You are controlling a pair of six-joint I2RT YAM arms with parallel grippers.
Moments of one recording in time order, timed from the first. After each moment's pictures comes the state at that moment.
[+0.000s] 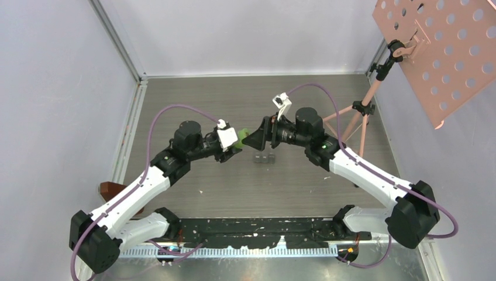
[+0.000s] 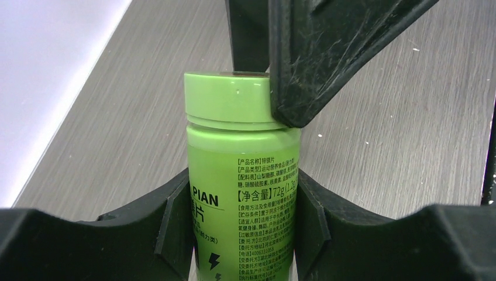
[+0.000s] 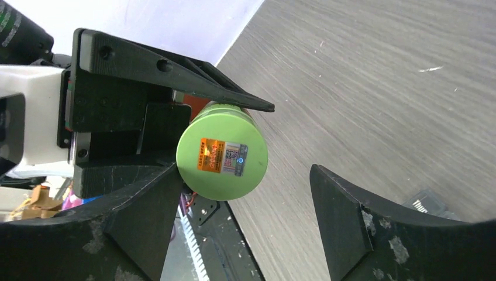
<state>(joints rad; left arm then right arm) -0.61 1.00 0.79 -0.10 0.47 0.47 0.66 1.21 0.90 0.11 -0.47 0.58</state>
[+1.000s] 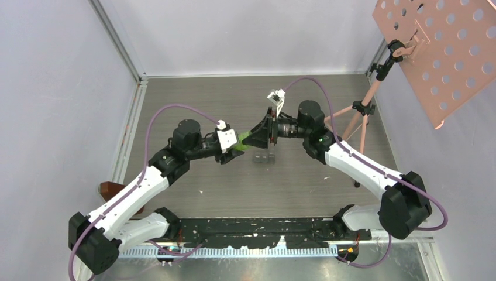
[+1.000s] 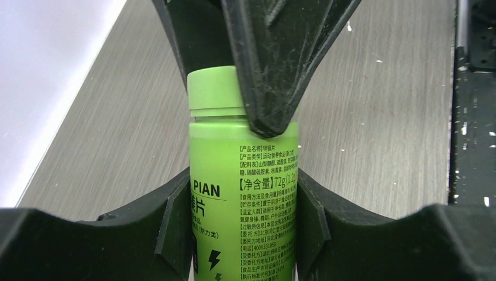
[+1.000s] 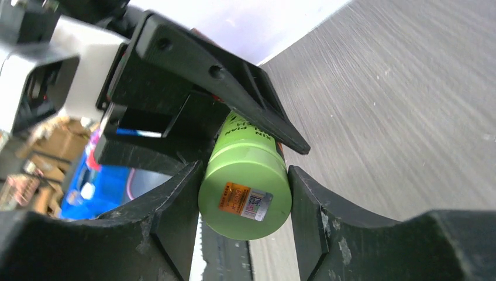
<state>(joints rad) -0.62 0.99 0.81 -0.13 0.54 0.48 0.60 1.31 0.92 0.30 -0.78 0.59</state>
